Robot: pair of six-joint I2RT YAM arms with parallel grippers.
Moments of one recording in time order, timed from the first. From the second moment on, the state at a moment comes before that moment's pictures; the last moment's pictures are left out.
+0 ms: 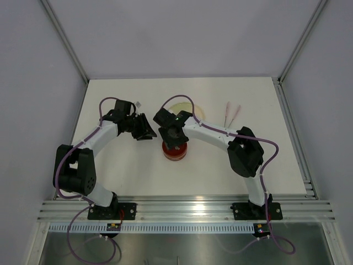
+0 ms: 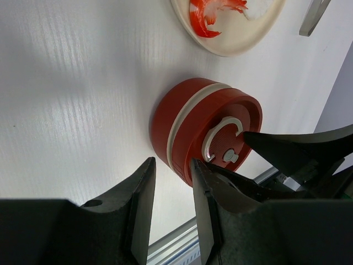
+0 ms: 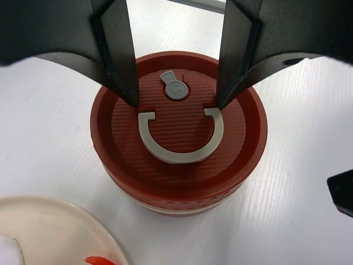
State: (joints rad) left arm -0.20 1.53 1.00 -0.47 0.51 -0.57; right arm 0.92 2.05 1.73 -0.89 0.20 0.43
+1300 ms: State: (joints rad) left arm -0.29 1.72 0.86 -0.07 0.43 -0.88; right arm 0.89 2.02 1.65 -0.82 0.15 0.54
